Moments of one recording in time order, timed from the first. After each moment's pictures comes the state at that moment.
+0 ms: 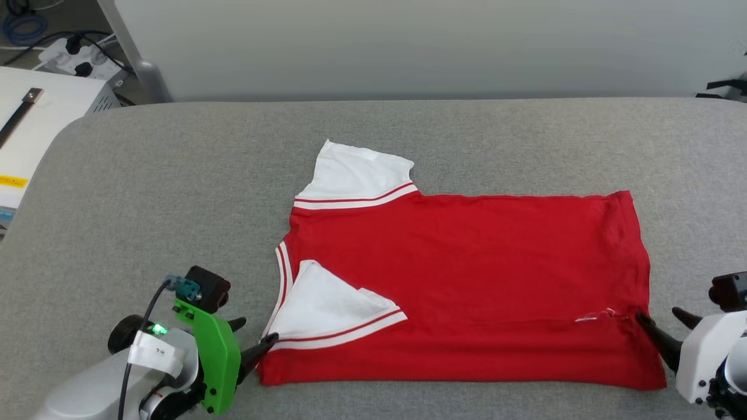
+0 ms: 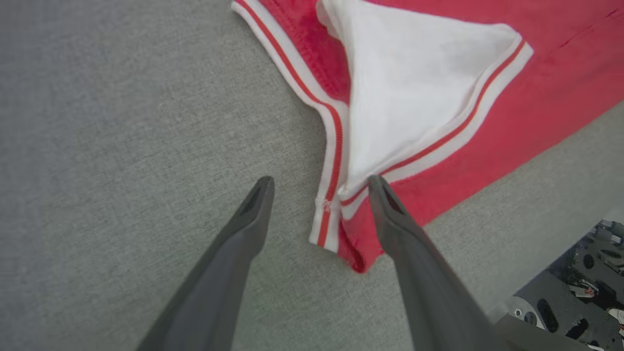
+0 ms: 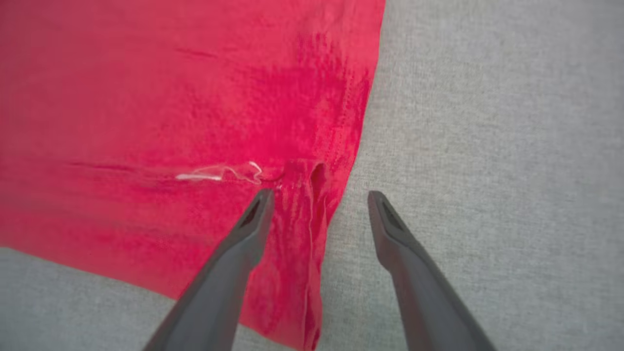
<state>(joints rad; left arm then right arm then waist) -0.61 0.73 -1.24 0.37 -1.17 -0.08 0.11 -0.18 -0.62 0.39 0.38 0.75 0.13 0.23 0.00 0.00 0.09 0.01</state>
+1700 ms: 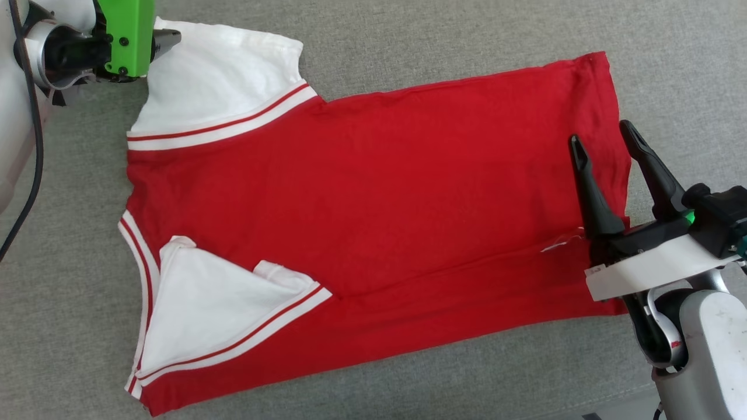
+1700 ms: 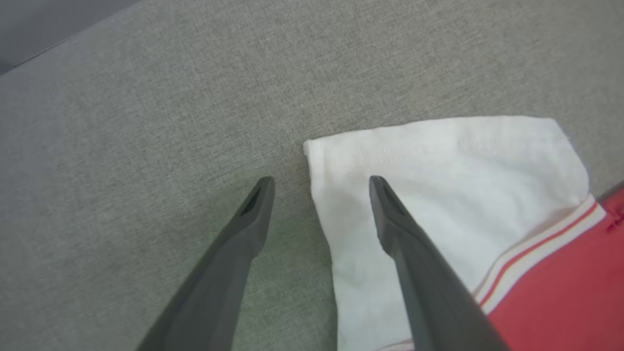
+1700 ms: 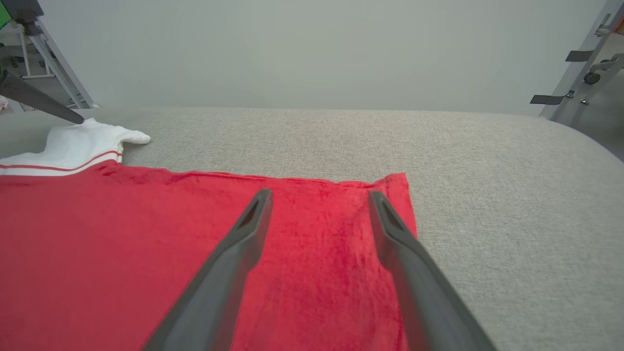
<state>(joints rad) -1.44 0.61 -1.12 0.75 -1.19 -0.07 0.72 -0.27 -0.21 0.15 -0.08 0.30 0.13 -0.12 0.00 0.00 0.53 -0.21</state>
